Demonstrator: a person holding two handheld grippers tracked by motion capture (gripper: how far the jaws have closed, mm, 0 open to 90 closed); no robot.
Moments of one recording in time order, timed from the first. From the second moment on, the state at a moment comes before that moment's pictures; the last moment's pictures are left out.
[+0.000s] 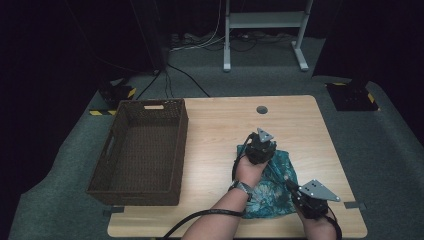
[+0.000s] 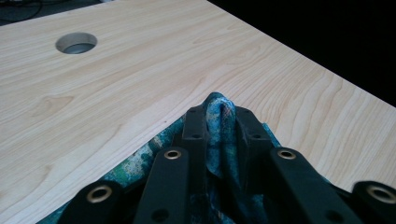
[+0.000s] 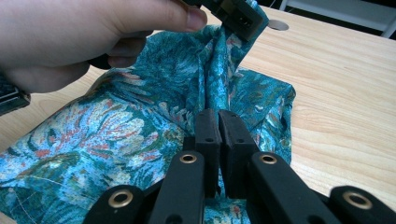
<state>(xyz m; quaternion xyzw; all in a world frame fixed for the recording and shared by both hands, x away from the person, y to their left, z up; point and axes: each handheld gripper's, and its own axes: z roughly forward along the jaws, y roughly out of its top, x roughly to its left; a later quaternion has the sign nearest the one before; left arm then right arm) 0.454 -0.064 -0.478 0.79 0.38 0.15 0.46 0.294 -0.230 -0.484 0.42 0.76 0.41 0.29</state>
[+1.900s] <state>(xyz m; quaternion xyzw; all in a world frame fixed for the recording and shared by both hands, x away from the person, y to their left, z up) 0.410 0.021 -0.471 0.80 0.36 0.12 0.47 0.307 -0.240 -0.502 0.45 0.76 0.40 0.26</state>
